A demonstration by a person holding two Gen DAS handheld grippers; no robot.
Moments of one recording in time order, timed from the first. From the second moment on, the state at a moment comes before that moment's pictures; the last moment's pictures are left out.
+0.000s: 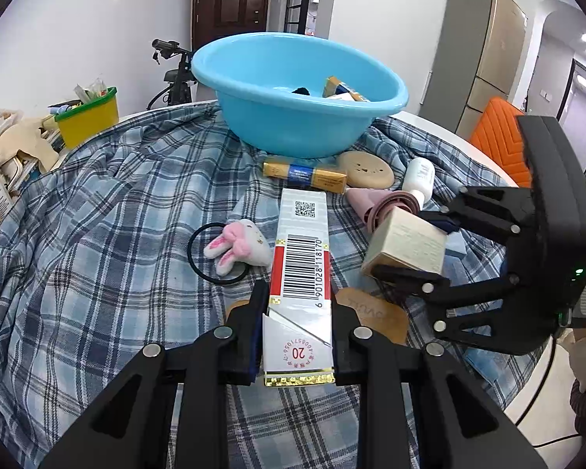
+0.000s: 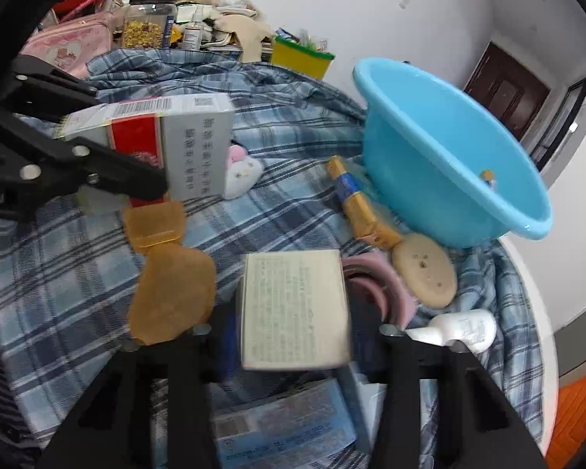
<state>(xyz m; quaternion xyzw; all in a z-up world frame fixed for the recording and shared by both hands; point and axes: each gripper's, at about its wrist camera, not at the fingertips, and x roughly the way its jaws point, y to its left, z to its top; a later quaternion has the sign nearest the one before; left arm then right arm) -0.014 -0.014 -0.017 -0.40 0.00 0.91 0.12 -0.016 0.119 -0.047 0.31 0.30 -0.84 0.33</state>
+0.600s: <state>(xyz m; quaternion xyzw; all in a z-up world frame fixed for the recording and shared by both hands) -0.012 -0.005 -0.011 -0.38 -0.03 0.92 0.08 0.020 0.154 0.006 0.29 0.08 -0.95 0.08</state>
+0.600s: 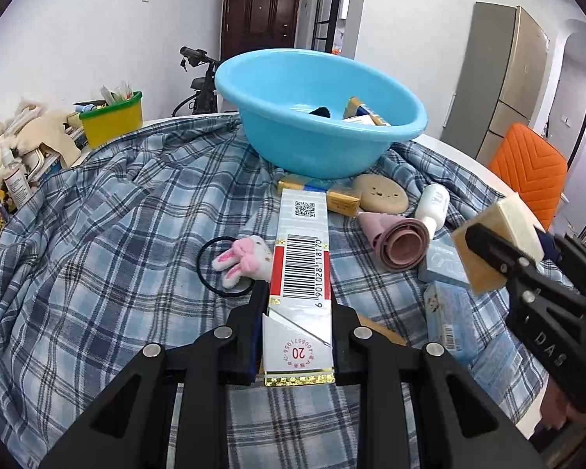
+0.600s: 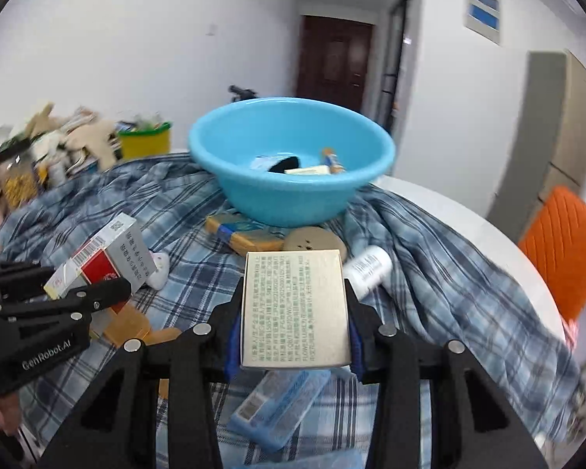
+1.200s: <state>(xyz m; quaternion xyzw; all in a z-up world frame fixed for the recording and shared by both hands) -0.020 0.014 0.039 -0.34 -0.01 0.94 0.09 0.011 0.182 0.055 0.26 0.04 -0.96 0.07</state>
